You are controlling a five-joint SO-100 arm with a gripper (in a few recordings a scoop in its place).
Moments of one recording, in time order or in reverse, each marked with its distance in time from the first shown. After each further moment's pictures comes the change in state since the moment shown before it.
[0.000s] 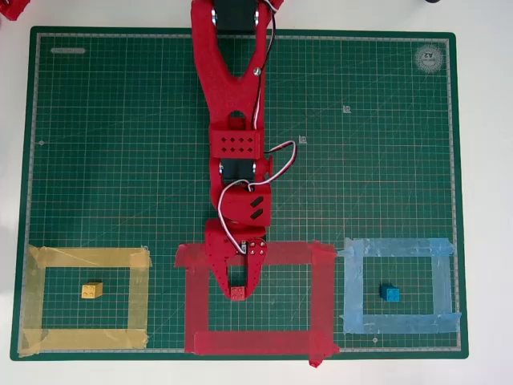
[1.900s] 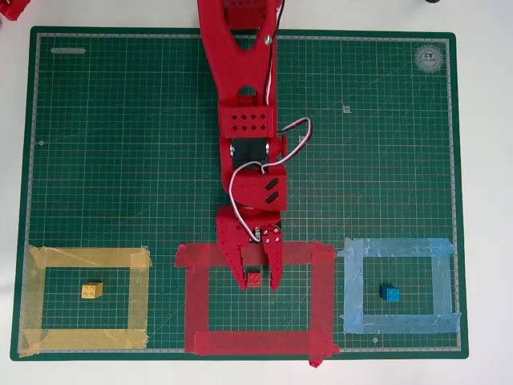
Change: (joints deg) arm -3.1 17.9 14.7 -0.1 7.0
